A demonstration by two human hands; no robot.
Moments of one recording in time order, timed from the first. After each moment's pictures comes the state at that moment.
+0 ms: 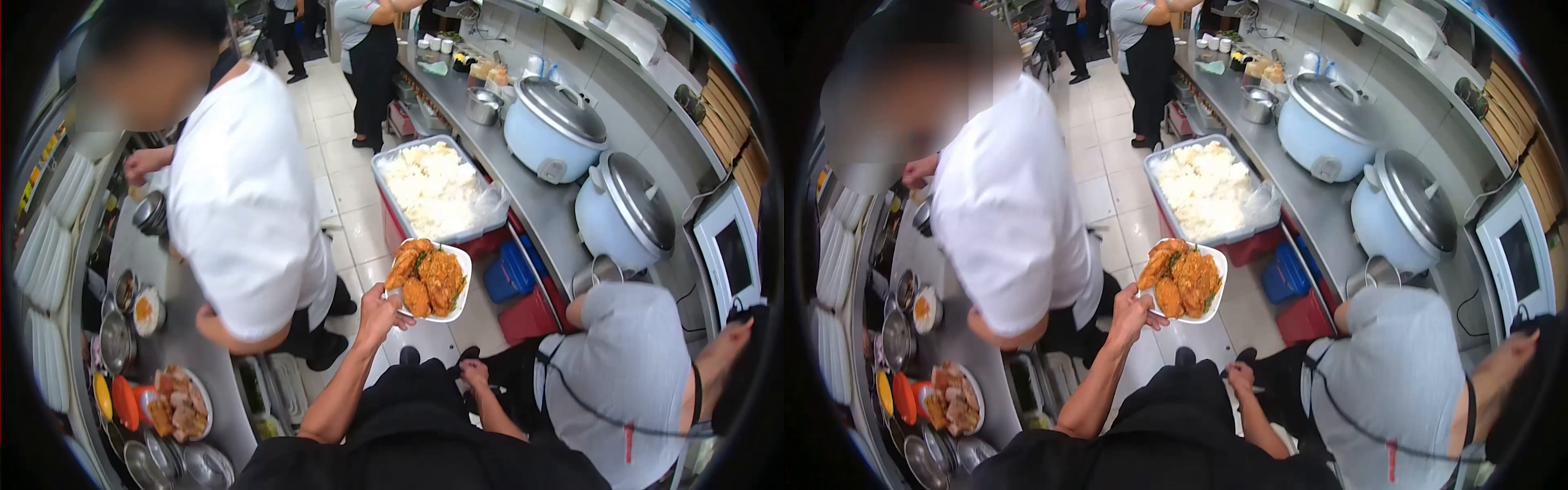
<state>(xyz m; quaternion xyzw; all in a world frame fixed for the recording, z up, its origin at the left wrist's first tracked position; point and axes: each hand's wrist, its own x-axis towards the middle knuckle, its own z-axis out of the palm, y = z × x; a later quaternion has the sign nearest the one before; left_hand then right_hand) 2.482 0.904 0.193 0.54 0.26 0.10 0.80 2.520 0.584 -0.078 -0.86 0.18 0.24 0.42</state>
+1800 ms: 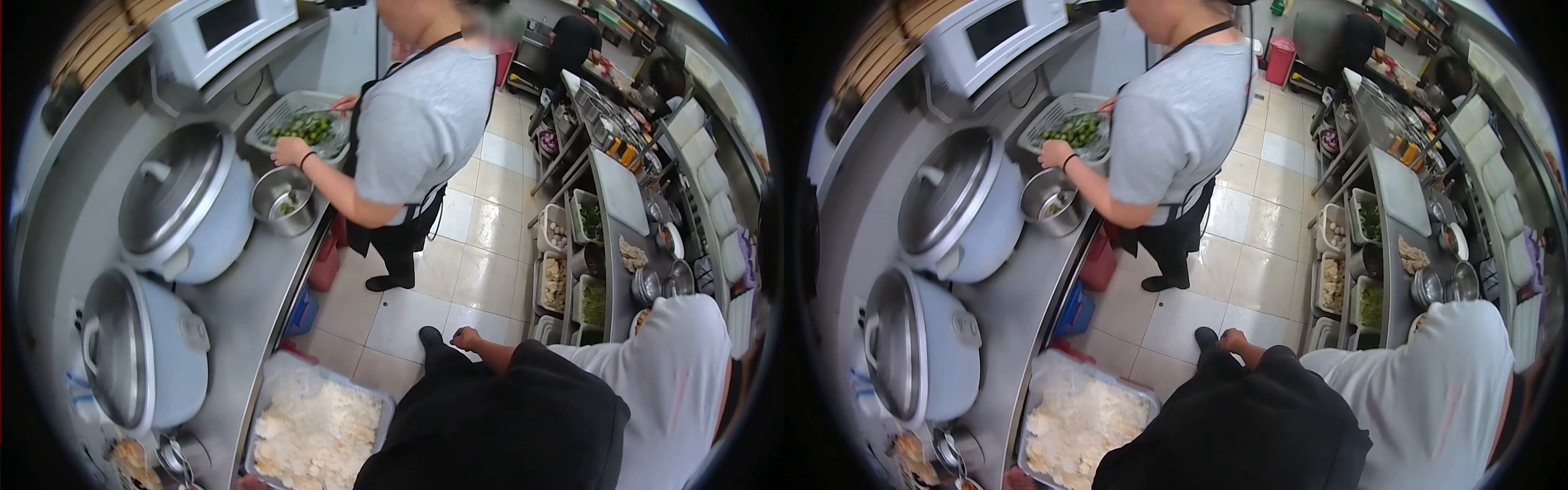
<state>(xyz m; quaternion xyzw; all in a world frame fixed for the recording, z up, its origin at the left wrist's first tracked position) 3.120 1.108 0.158 0.62 0.02 -0.30 0.72 2.533 0.874 -0.057 -0.41 0.80 0.04 0.44</state>
